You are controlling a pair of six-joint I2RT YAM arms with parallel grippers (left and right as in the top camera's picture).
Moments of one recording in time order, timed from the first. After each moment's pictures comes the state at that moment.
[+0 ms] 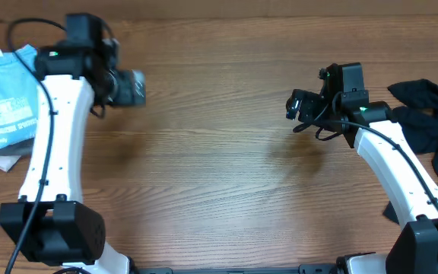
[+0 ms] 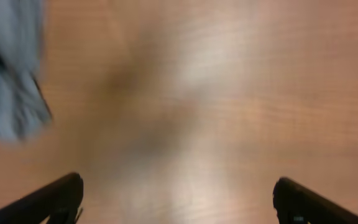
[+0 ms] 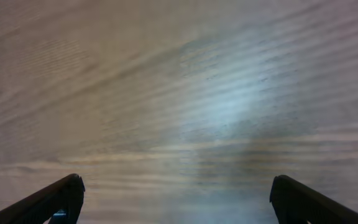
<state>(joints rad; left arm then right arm) -0.01 1.77 1.75 -1.34 0.02 -0.09 0.14 1.55 1.15 -0.64 -0.13 0.37</state>
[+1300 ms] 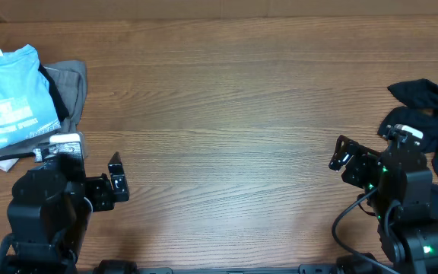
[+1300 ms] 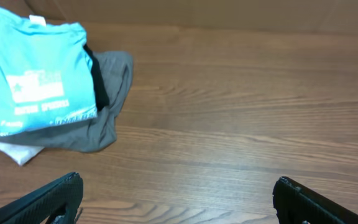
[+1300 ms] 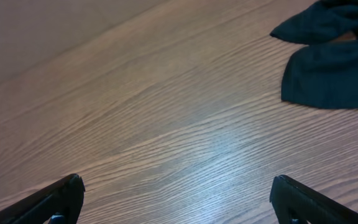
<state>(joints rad) -0.09 0.71 1.21 -1.11 -0.15 -0.13 0.14 0.71 0.87 -0.84 0.17 0.49</state>
